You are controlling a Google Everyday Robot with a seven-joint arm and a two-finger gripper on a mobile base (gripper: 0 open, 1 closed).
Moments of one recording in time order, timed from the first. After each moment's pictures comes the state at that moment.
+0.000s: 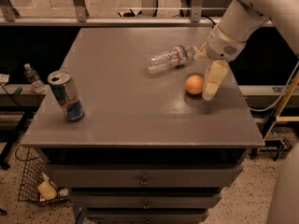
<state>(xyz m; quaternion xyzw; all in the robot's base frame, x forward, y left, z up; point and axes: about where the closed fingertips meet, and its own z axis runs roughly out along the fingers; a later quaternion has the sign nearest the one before) 0.609 -0.156 0.856 -0.69 0.70 0.11 0.14</state>
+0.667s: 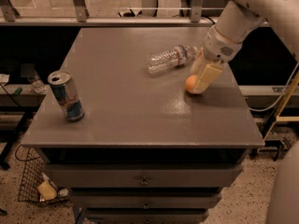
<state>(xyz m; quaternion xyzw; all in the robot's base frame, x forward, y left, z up) 0.608 -0.148 0.853 -0.69 0.70 0.11 0.14</state>
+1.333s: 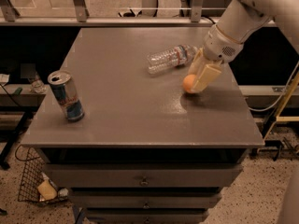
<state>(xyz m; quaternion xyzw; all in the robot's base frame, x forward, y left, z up) 0.594 -0.137 0.863 -0.70 0.68 0.13 0.16</state>
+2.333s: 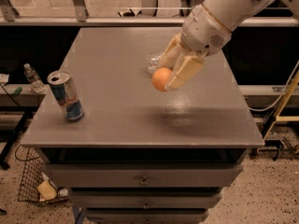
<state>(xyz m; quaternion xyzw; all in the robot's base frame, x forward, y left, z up) 0.519 -0.049 0.937 -0.76 0.58 0.20 0.23</state>
